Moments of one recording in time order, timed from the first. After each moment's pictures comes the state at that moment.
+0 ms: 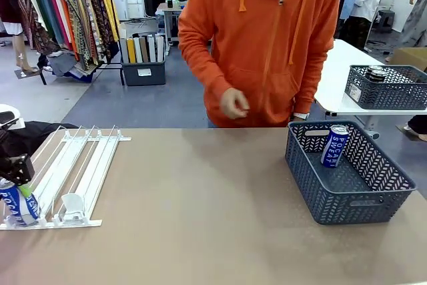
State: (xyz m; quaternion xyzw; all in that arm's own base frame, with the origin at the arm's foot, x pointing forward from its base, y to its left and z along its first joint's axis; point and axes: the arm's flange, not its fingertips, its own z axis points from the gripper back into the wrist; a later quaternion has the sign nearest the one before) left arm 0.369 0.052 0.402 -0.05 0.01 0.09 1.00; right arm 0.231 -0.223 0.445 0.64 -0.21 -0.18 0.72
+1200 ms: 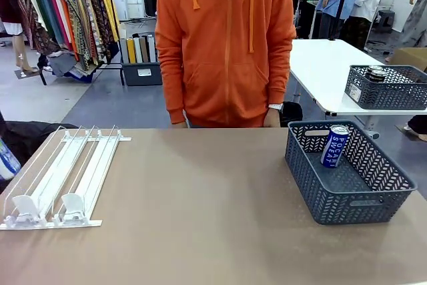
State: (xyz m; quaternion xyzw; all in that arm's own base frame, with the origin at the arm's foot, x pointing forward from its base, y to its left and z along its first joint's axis) left arm 0.321 0.036 0.559 -0.02 -0.09 0.06 0.99; right arm 0.231 -0.223 0.444 0.64 -0.21 -0.18 0.72
